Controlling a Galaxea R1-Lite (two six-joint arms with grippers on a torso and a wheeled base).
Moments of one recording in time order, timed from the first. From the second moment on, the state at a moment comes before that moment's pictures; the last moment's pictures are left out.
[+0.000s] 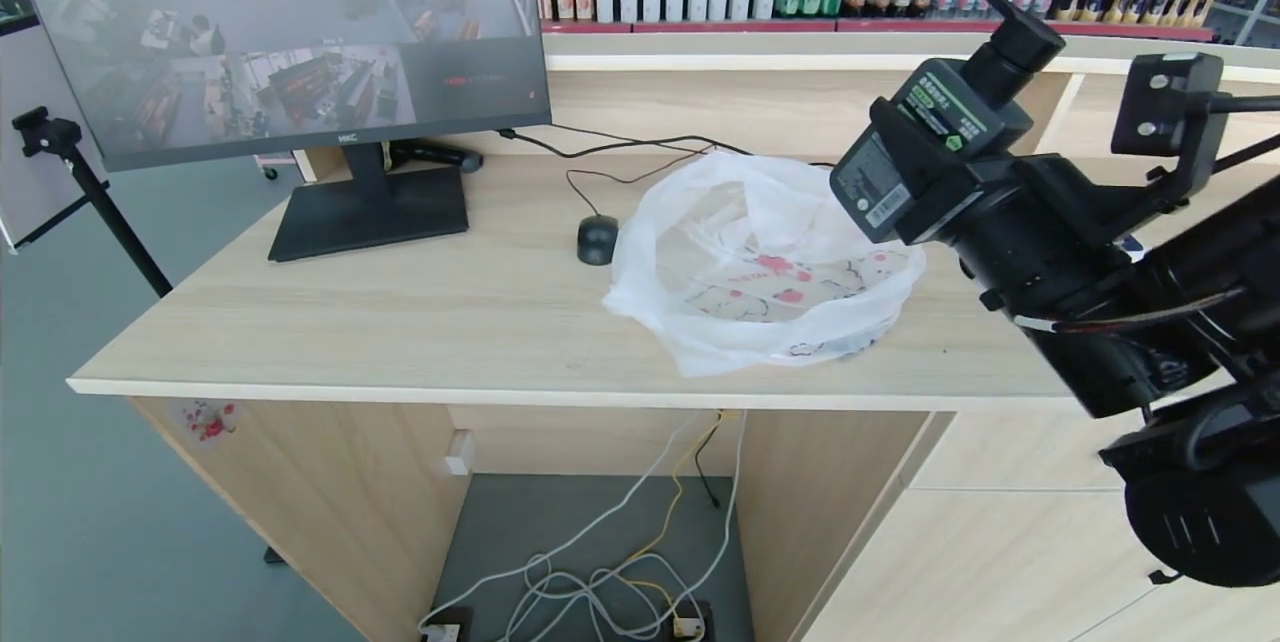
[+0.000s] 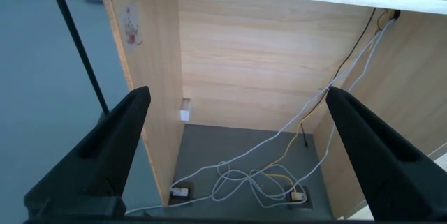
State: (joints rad) left arm 0.00 0.00 0.00 0.00 0.00 0.00; right arm 0.49 1.75 -0.74 -1.57 -0.02 0.05
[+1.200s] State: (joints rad) left arm 0.00 0.00 0.00 0.00 0.00 0.00; right arm 0.57 2.09 -1.38 -1.06 -0.08 0.00
